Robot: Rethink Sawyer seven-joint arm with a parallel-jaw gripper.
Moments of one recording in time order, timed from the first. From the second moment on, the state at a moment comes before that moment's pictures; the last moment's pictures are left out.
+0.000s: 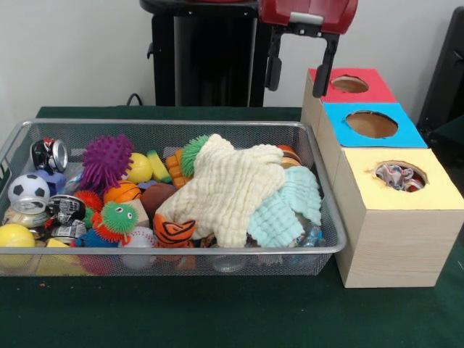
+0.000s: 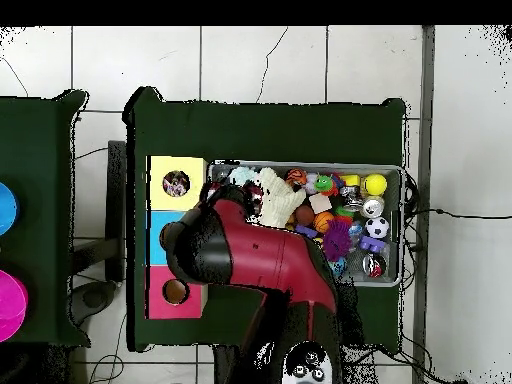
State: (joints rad) arm -0.02 -0.84 -0.17 1.72 0.03 0.27 1.65
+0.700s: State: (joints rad) arm -0.04 -0.76 -0.14 1.72 -0.06 0.12 1.65
